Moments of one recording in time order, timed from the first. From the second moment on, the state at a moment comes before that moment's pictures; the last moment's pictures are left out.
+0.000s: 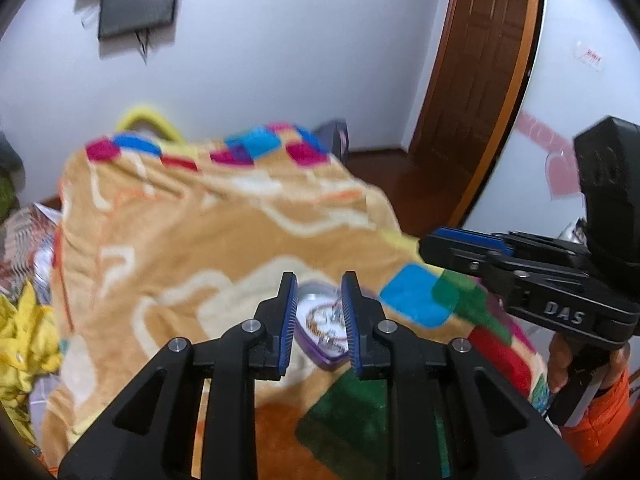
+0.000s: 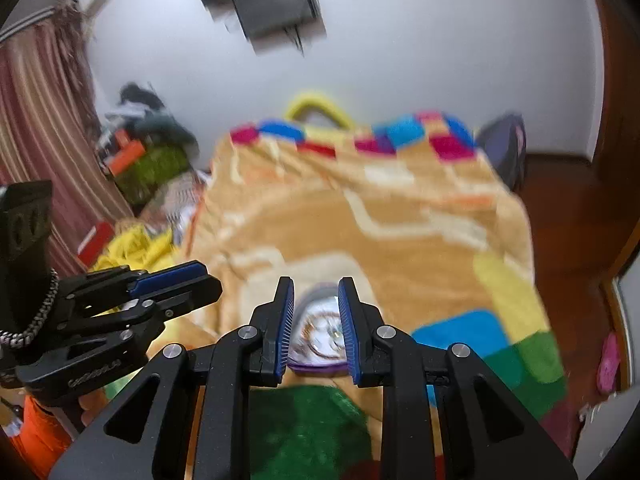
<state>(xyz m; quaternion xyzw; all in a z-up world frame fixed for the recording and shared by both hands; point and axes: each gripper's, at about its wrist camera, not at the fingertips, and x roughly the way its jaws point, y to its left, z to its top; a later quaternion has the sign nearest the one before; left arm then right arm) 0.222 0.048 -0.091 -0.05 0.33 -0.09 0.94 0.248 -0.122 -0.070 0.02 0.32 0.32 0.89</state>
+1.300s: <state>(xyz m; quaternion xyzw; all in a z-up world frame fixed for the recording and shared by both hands) 0.026 0.017 0.019 -0.03 0.07 -0.01 1.00 0.059 -0.158 0.025 0.01 0.03 0.20 0.98</state>
